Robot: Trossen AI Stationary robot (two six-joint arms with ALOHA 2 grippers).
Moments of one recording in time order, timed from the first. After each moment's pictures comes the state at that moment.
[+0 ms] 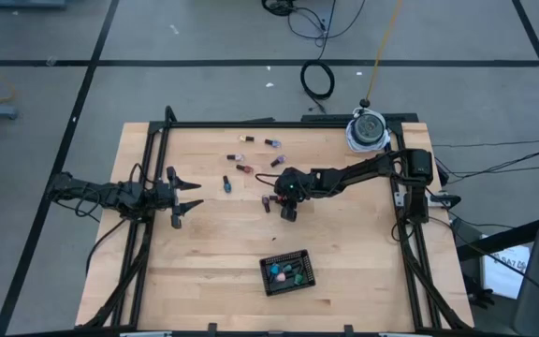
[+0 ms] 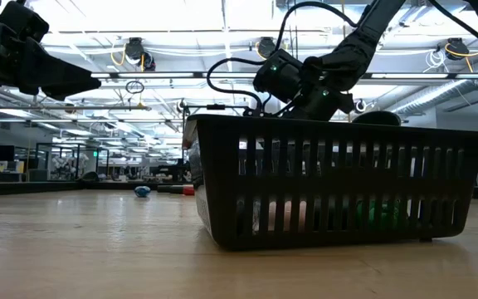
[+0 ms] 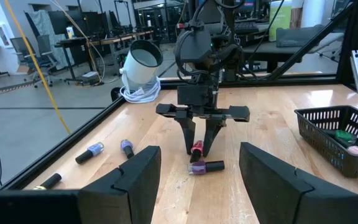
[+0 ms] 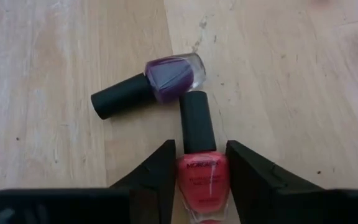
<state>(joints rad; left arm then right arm) -0.24 0.03 0.06 -0.09 -0.41 0.07 -0.14 1.93 0.92 0.01 -0.03 0.03</state>
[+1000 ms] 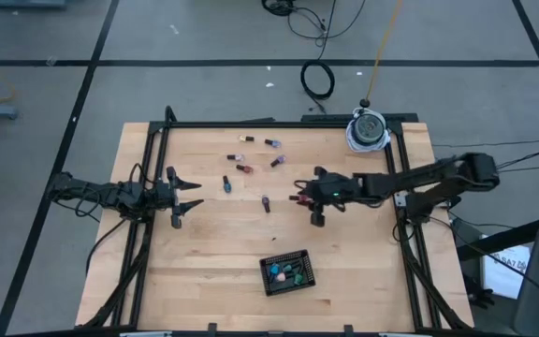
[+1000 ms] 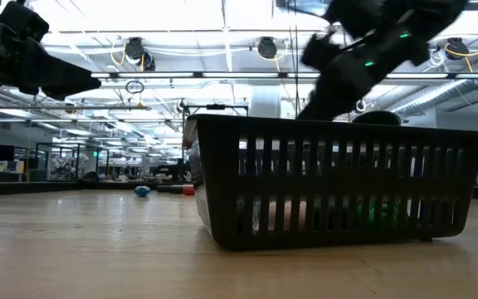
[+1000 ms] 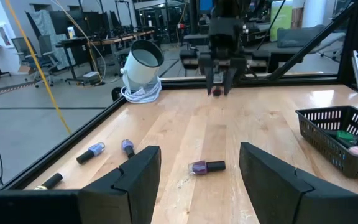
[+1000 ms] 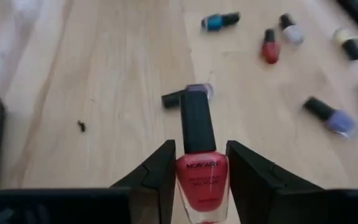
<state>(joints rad) -0.24 0.03 0.06 -0.09 -0.42 0.07 -0.03 1.36 0.66 0.10 0.08 0.03</state>
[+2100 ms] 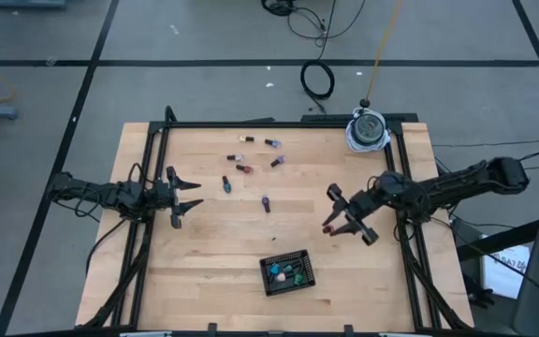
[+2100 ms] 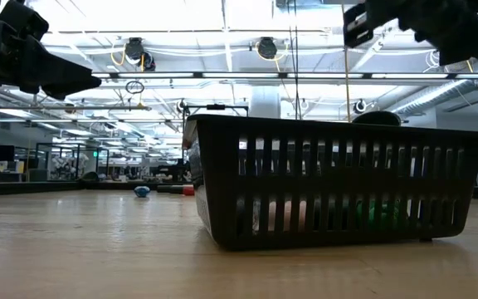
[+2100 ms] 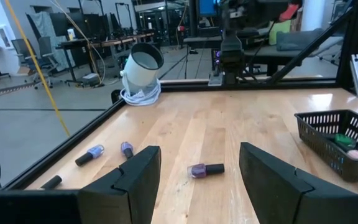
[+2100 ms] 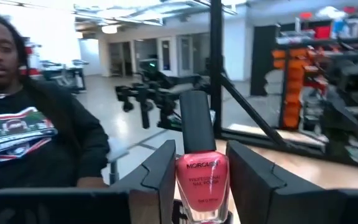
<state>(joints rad) -0.24 0.03 0.06 -0.08 -0.41 0.07 0.06 1.01 0.35 0.83 -0.56 0.11</state>
